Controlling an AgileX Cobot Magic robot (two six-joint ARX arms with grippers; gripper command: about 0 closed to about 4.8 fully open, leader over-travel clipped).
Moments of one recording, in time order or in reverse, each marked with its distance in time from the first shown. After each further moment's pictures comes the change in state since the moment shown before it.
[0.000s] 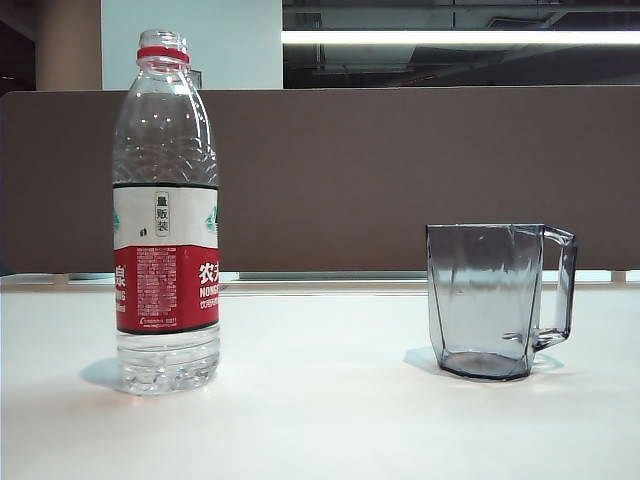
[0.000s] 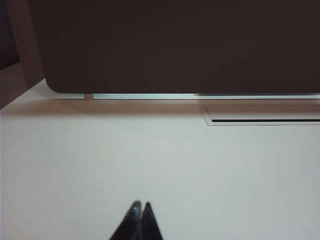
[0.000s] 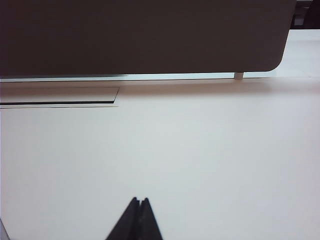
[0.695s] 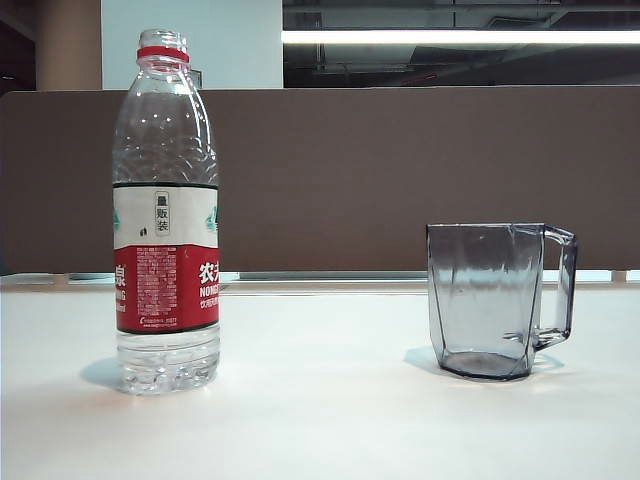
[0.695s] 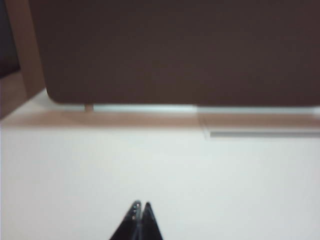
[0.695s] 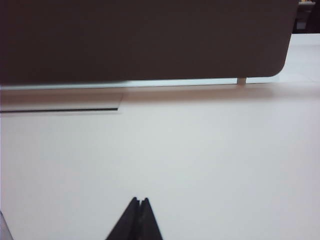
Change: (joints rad) left arm 0.000 0.000 0.005 0.050 0.000 -0.021; right arm 0.000 0.000 0.003 0.023 -0.011 0.012
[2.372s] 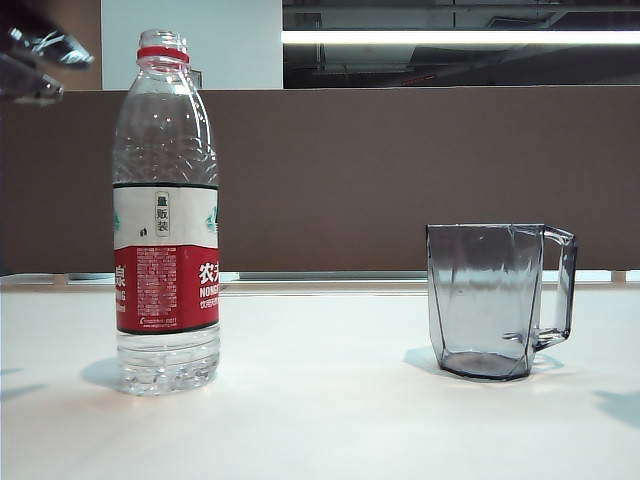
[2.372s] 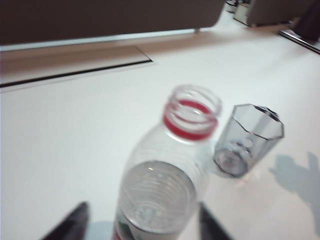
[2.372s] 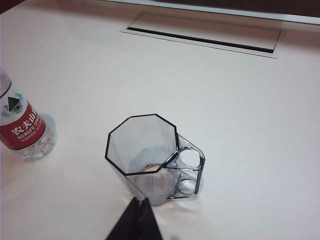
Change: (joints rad) left arm -0.360 0.499 0.384 -0.206 0.343 -0.063; right arm 0.443 0.337 0.545 -0.570 -0.080 0.066
